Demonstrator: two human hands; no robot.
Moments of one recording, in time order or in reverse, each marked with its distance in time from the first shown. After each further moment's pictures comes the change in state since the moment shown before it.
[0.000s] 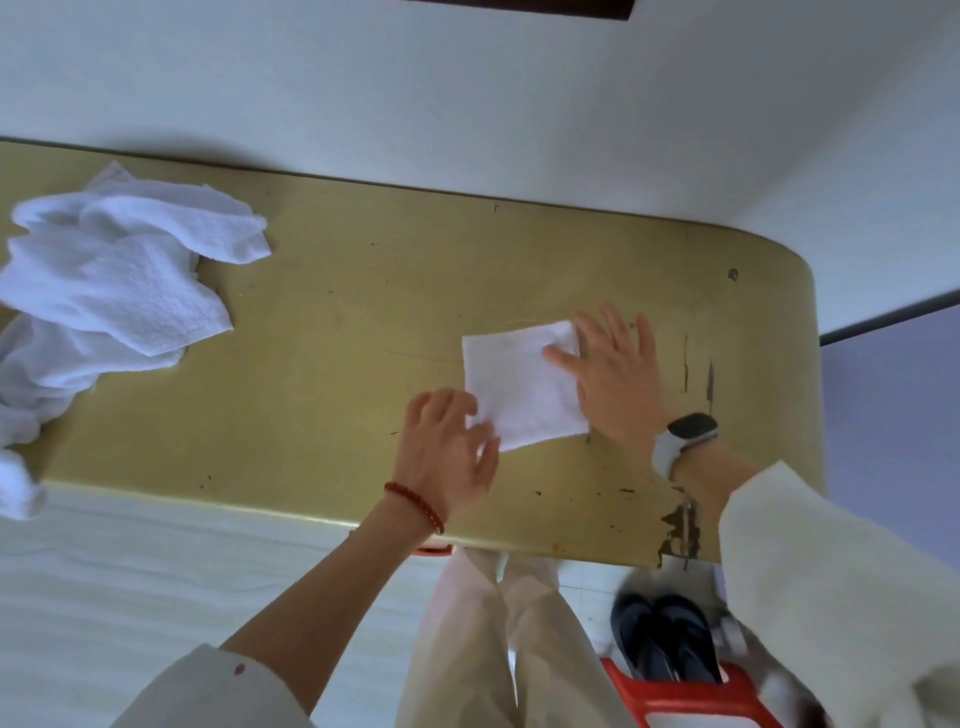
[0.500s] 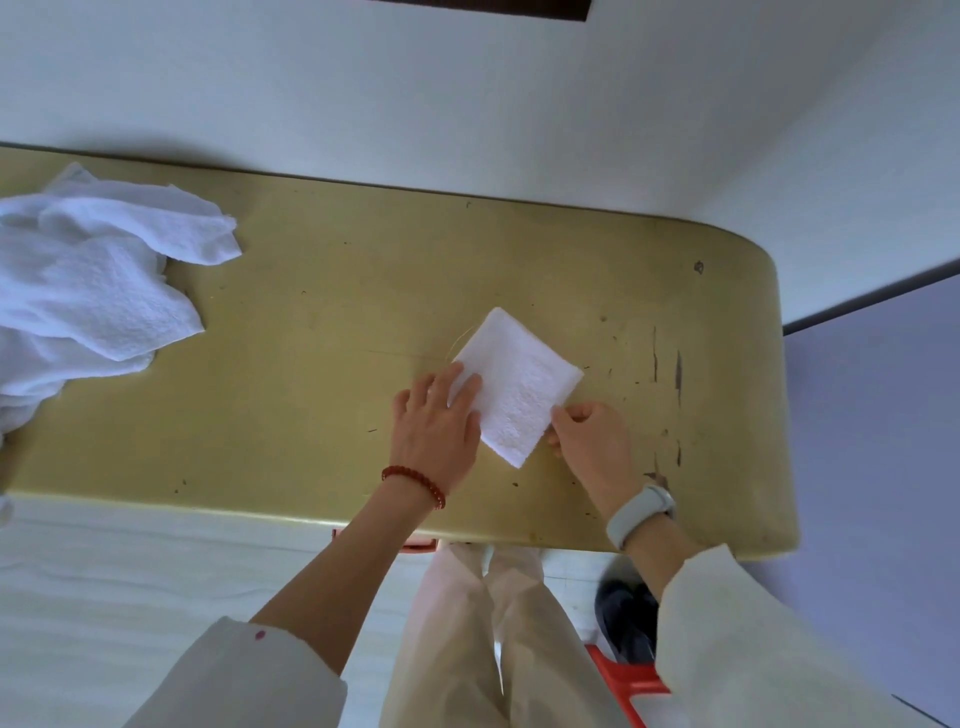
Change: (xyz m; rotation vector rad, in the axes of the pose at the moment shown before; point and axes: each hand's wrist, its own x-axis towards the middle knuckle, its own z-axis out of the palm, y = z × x) left_hand 0.014 0.006 0.019 -0.018 -0.099 -0.142; right_hand -0.050 -0.039 0.012 1.131 -0.068 0.853
